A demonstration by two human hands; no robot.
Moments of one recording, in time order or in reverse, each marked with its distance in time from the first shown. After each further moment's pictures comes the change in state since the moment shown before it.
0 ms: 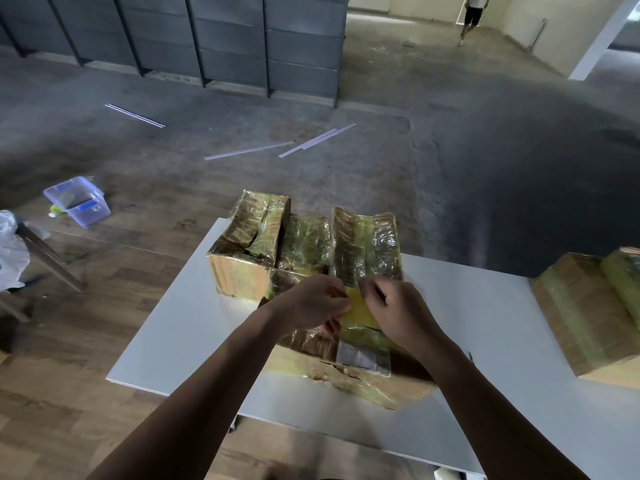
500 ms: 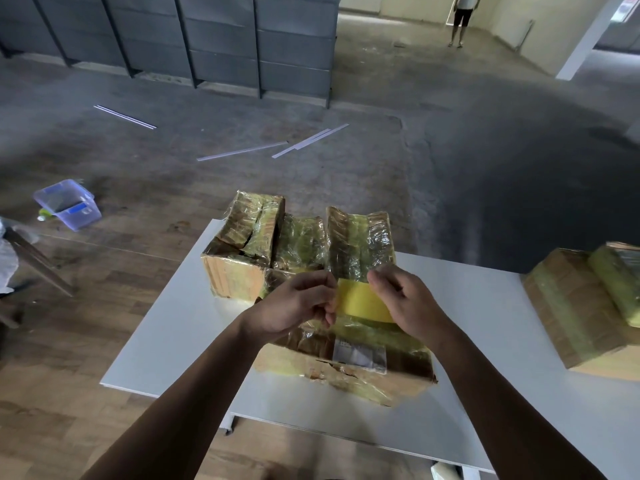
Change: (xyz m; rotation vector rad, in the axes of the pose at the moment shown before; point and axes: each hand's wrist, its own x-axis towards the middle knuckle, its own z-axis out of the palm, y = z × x) left_hand -0.010 -0.018 -0.004 -0.536 -0.054 0.203; right_hand -0.001 -0.008 -0.025 0.350 -0.095 0.111
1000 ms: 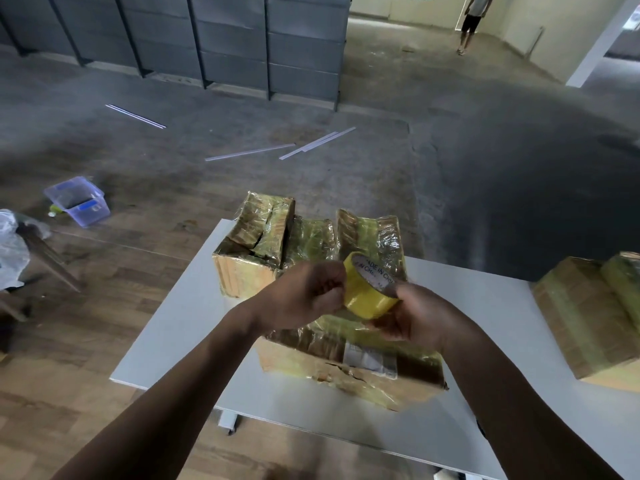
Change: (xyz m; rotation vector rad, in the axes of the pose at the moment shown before) left_hand -0.009 0.031 -0.010 0.801 0.024 0.359; right_hand 0.016 -0.010 0.002 0.682 -0.207 0.881
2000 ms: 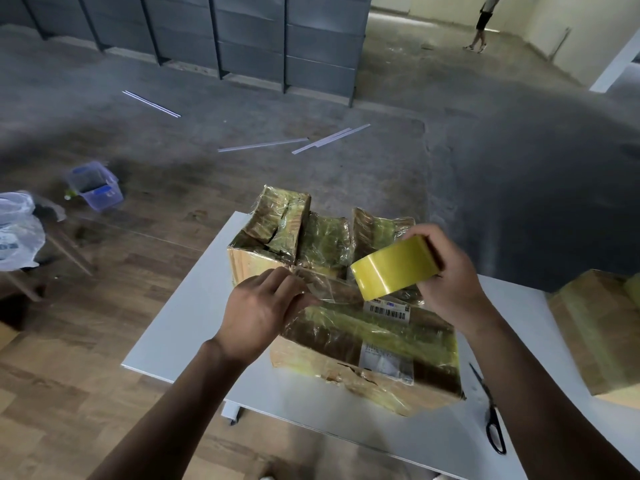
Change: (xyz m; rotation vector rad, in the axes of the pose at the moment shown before) left_hand -0.062 -0.045 -0.003 0.818 0.609 0.184; right_hand -0.027 -0.029 0.015 -0.720 0.225 -1.046
